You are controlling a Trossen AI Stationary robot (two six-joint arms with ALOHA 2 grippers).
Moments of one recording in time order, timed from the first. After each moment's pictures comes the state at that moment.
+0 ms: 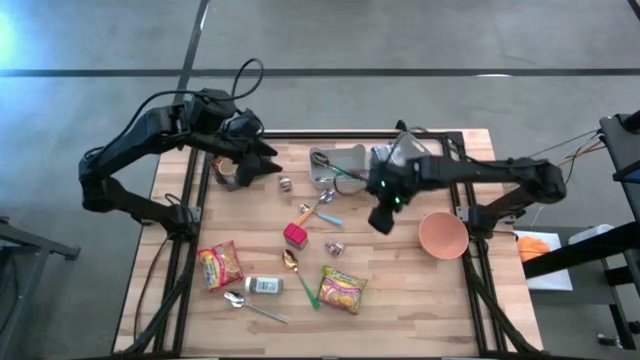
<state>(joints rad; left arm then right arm) 0.32 1.29 1.66 -1.02 0.28 -0.30 -0.11 1.40 1.14 -0.87 -0.24 0.53</state>
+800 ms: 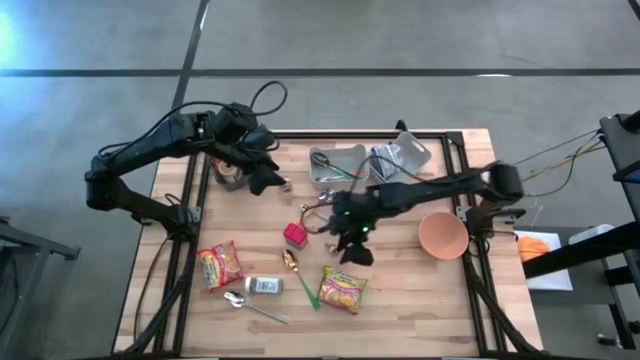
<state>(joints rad) 0.32 1.32 1.54 -1.06 0.28 -0.34 0.02 1.77 1.25 -0.45 -0.56 0.19</state>
